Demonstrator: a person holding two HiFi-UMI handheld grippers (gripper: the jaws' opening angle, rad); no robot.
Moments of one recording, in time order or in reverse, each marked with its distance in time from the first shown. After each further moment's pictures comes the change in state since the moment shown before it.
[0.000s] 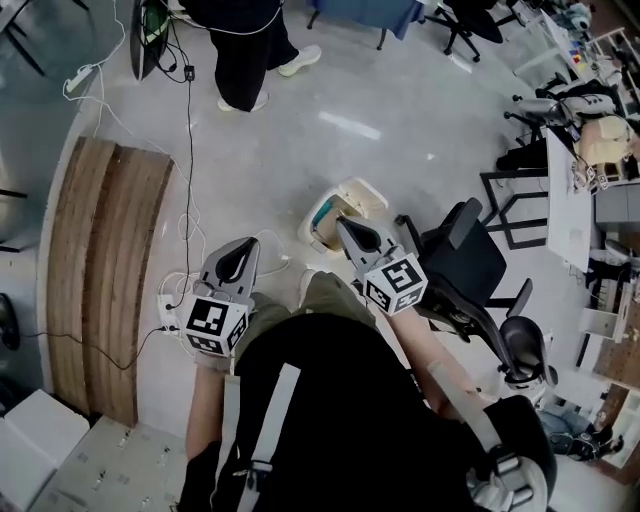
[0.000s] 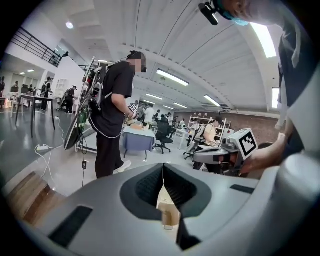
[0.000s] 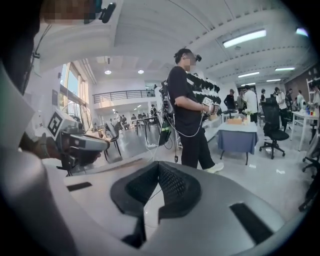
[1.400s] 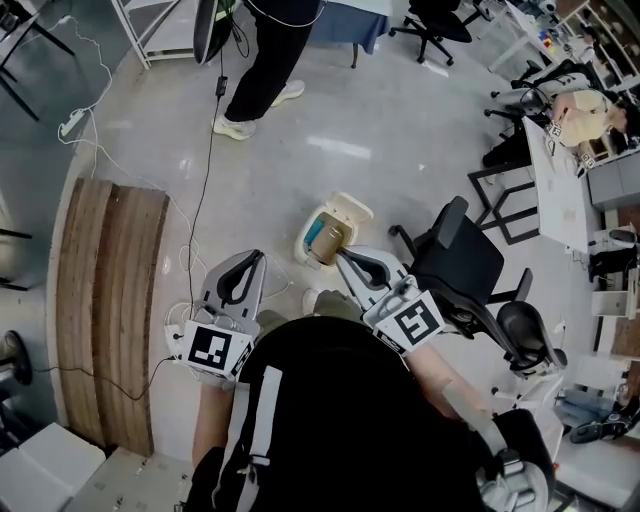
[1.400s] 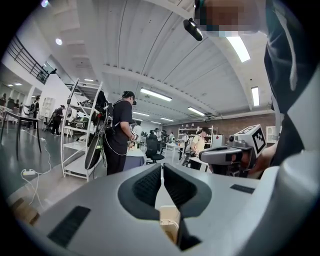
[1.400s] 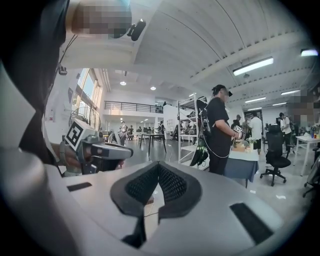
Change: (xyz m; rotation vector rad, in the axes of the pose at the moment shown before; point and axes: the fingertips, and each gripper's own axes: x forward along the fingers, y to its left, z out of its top) left arm -0.019 -0.075 0.083 0.157 -0.198 -0.100; right arm -0.101 0.054 0.084 -0.156 -0.207 0.009
